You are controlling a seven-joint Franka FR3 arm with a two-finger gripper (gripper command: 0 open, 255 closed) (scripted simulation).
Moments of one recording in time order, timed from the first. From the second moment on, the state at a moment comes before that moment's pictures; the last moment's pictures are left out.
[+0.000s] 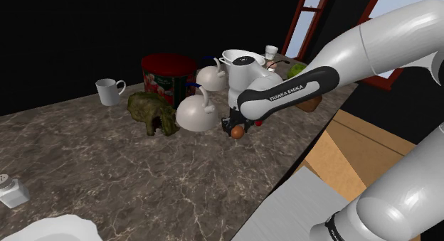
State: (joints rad) arm -0.17 0.02 0.34 -2.33 -0.27 2.29 0.74
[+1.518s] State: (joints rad) arm -0.16 -0.14 0.33 -2.21 -0.17 2.04 0.63
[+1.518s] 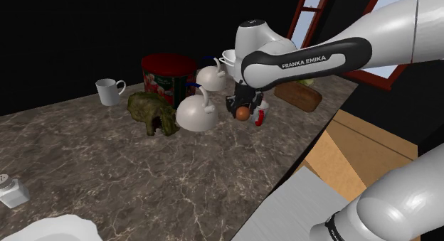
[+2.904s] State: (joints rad) arm -0.25 -0.13 0.22 -2.04 -0.18 1.90 0.41
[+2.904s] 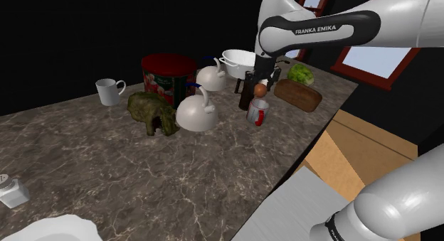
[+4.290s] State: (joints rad) arm -0.30 -0.03 0.15 -2.12 -0.22 2.10 0.35
